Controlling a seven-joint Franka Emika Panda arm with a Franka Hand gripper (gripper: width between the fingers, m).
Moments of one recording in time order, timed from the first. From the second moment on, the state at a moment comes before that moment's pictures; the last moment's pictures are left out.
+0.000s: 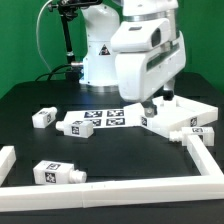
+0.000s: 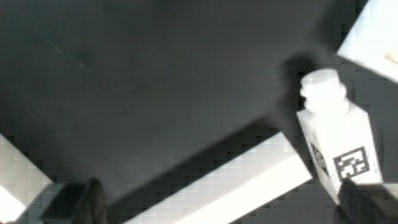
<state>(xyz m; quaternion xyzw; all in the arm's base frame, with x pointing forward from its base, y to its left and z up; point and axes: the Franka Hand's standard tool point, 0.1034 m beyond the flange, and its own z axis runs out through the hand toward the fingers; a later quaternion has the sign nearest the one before) 0.542 0.077 0.095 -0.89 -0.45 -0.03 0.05</state>
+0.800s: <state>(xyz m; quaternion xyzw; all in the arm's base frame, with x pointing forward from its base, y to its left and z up) 0.513 0.130 0.046 -0.89 -0.45 -0.07 0.04</state>
